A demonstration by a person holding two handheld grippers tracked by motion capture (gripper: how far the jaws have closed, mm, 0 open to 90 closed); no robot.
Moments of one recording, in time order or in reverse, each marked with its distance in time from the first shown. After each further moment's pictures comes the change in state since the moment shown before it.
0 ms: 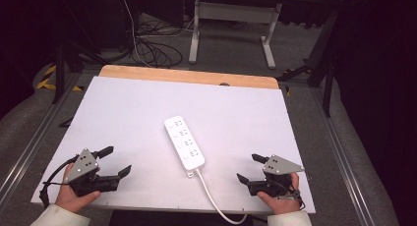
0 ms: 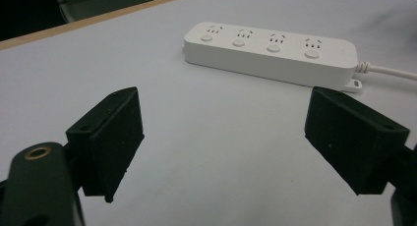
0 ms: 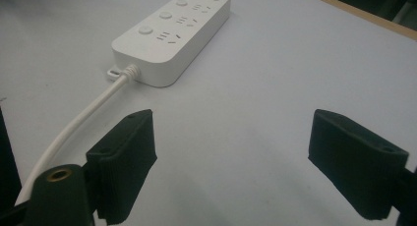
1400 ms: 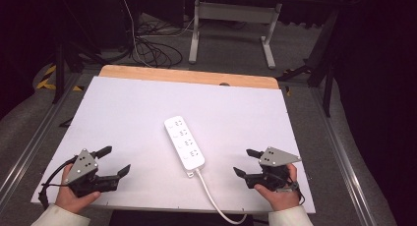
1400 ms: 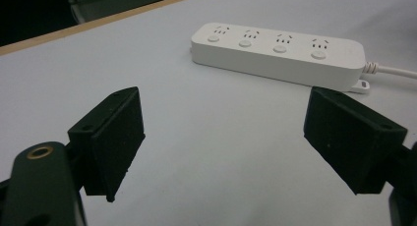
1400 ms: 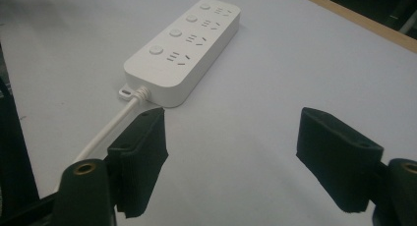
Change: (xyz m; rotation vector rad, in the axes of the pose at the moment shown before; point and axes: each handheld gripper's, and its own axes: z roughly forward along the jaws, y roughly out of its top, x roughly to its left) left arm -0.002 0.002 -0.003 0.004 0.035 0.006; right arm 0.000 0.032 0.001 0.030 0.034 -0.019
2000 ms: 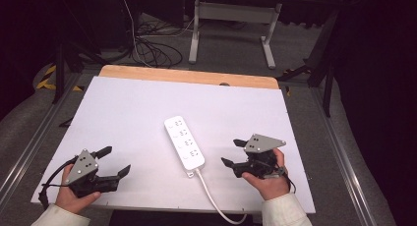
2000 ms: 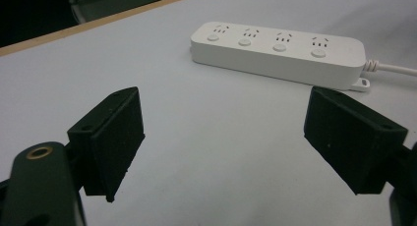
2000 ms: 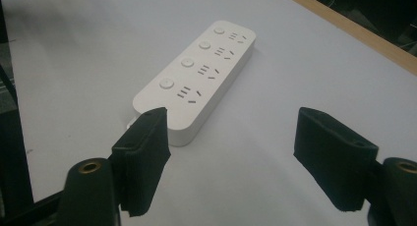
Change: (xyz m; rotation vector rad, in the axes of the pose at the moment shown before) left arm -0.002 0.000 0.000 0.004 0.002 0.003; right arm 0.003 0.044 0.022 0.023 0.044 -0.048
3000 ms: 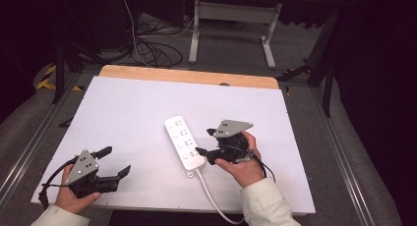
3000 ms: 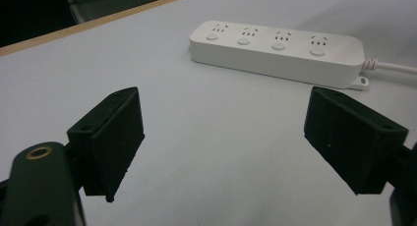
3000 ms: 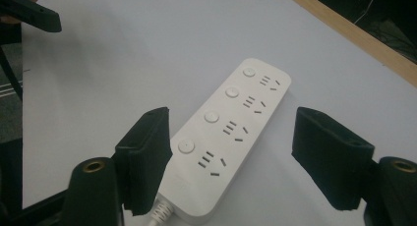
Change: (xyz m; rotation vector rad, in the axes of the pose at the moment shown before) left arm 0.000 0.000 0.000 0.005 -0.004 0.005; right arm 0.010 0.052 0.055 0.006 0.085 -0.053
